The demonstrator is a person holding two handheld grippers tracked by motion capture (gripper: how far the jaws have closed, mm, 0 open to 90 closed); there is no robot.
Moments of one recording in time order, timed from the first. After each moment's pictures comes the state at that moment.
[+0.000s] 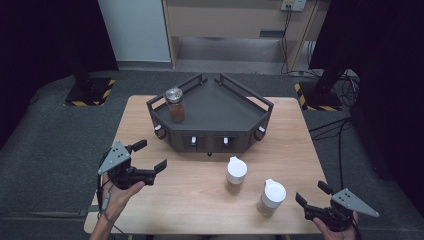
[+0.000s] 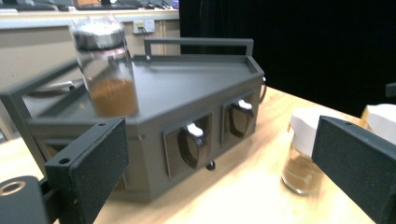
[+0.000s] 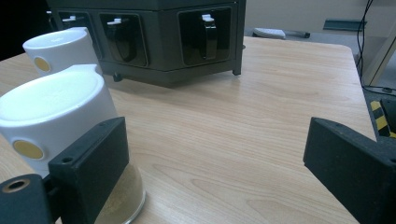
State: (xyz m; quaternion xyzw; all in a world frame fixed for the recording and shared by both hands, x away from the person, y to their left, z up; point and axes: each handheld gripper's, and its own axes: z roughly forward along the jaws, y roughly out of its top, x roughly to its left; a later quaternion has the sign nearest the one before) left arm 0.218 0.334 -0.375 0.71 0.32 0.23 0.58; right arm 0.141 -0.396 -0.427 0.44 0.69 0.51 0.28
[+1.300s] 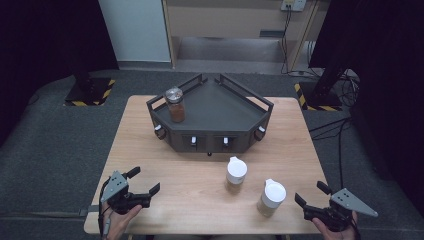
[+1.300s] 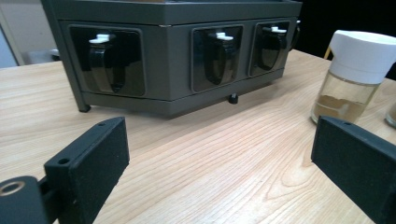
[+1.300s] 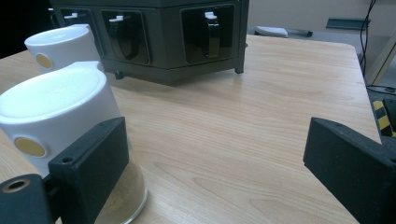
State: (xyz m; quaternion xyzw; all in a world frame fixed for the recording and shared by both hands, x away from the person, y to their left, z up) left arm 0.183 0.348 -0.454 0.70 0.38 0.25 0.56; right arm 0.143 -0.395 -0.427 0.44 0.69 0.51 0.28
